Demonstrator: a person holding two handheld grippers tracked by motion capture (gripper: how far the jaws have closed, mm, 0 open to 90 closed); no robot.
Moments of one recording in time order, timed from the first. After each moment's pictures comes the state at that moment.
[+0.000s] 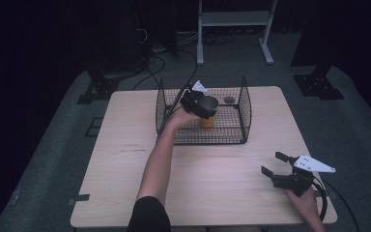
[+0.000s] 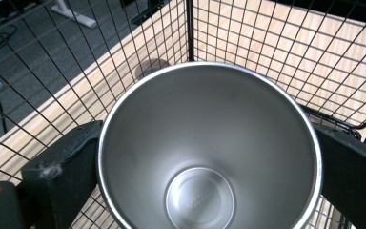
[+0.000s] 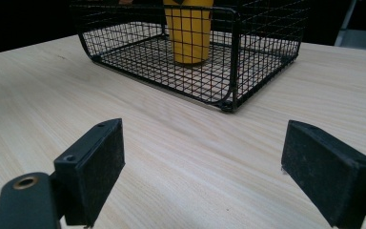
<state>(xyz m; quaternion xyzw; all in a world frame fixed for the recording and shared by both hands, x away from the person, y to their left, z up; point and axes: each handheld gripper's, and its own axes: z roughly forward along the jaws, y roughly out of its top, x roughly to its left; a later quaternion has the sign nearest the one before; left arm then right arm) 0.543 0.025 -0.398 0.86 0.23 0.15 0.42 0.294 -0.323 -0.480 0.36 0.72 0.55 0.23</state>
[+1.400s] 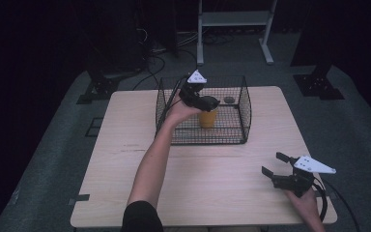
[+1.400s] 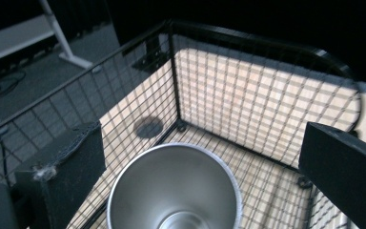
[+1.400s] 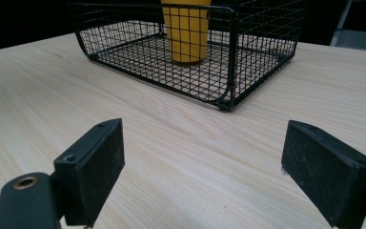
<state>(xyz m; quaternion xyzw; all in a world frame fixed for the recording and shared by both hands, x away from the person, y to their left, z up) 0.519 0.029 -0.346 0.83 0.21 0.17 0.50 0.292 -0.323 -0.480 0.36 0.72 0.55 0.23</state>
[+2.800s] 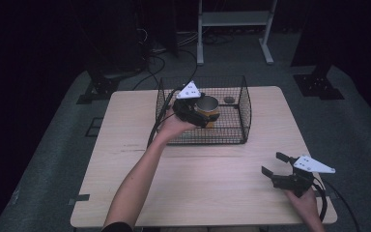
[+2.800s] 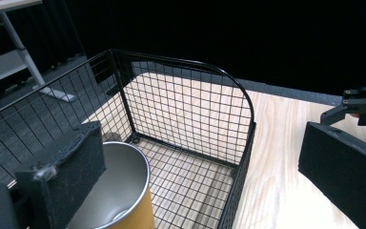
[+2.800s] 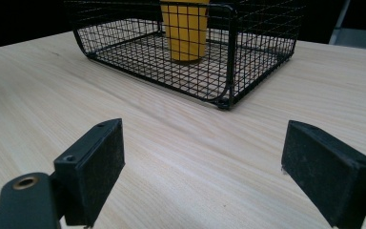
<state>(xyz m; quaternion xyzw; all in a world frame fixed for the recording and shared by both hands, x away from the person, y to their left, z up) 0.454 0.047 -0.339 0.81 0.15 0.15 0.55 0.292 -0.322 -0.480 0.37 0.72 0.54 0.23</state>
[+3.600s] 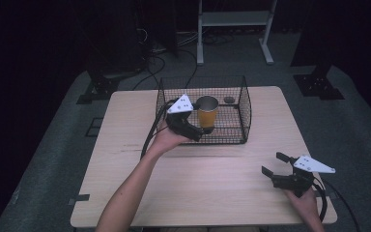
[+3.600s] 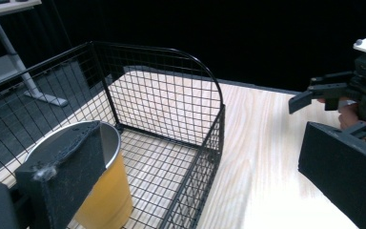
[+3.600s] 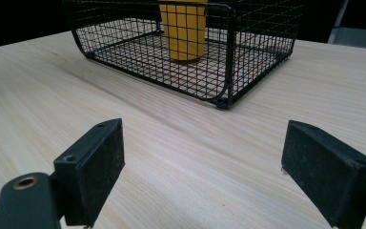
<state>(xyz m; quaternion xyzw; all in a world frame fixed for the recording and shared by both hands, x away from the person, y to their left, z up) 0.419 0.066 -0.352 0.80 0.14 0.14 0.56 0.292 -0.322 -0.480 0.37 0.72 0.54 0.23</state>
